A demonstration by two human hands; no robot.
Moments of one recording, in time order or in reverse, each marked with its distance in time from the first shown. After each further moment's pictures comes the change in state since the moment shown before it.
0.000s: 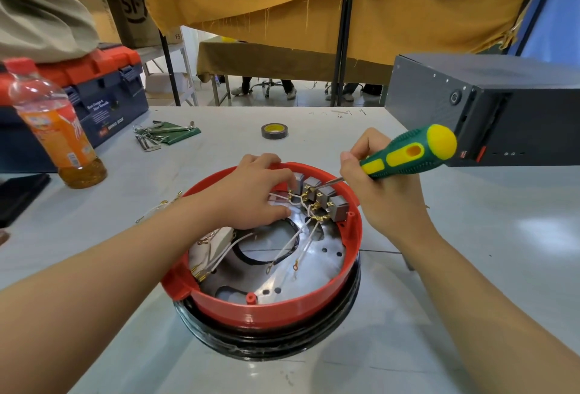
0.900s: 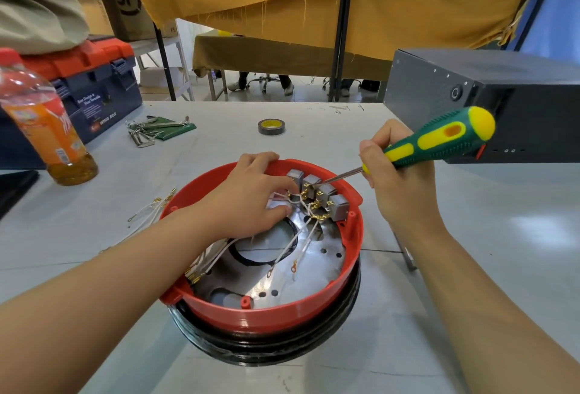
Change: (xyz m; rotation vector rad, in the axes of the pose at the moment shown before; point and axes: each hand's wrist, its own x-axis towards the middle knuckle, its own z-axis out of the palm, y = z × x) left_hand -0.002 -0.003 0.015 -0.006 0.072 0.013; right_hand 0.007 0.015 -0.004 0.152 0.109 0.109
